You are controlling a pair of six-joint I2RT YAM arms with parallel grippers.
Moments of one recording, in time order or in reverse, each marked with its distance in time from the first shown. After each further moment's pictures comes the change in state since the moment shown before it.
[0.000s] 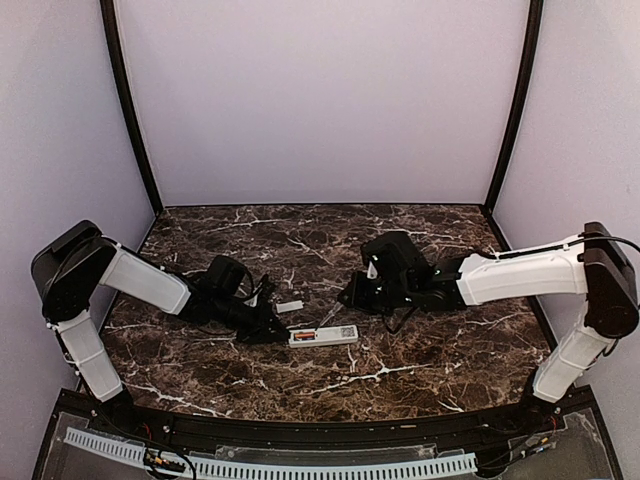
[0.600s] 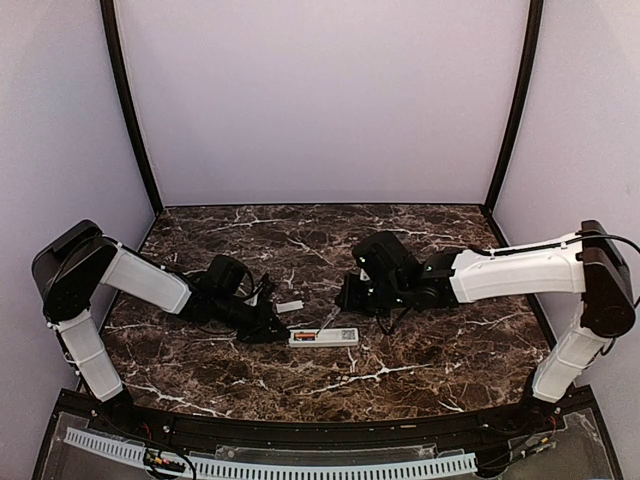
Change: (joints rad) left arm 0.003 0.005 0.006 0.000 0.006 0.000; right arm 0.049 0.026 0.090 -0.140 0.077 -0.006
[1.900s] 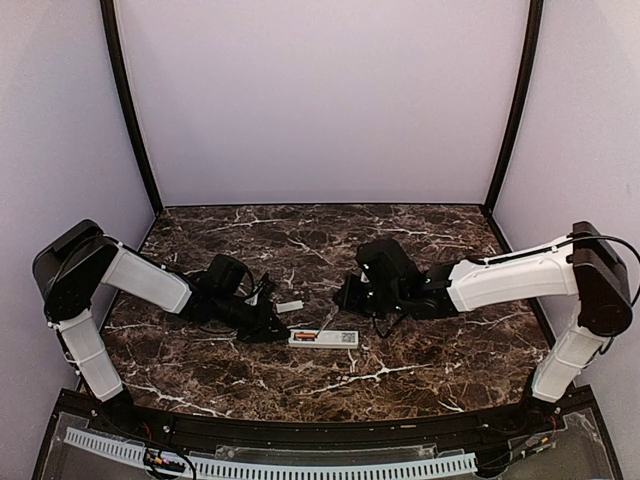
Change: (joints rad) left arm 0.002 0.005 0.004 0.004 0.004 -0.001; right arm -0.002 0.024 -0.069 0.184 0.016 0.040
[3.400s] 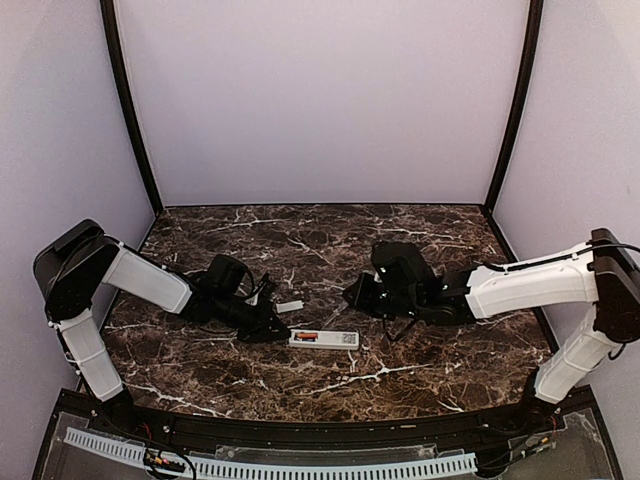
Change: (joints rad) left arm 0.003 0.005 0.000 0.010 0.010 -0.008; right arm 0.005 -0.112 -0.108 0.068 0.073 0.041
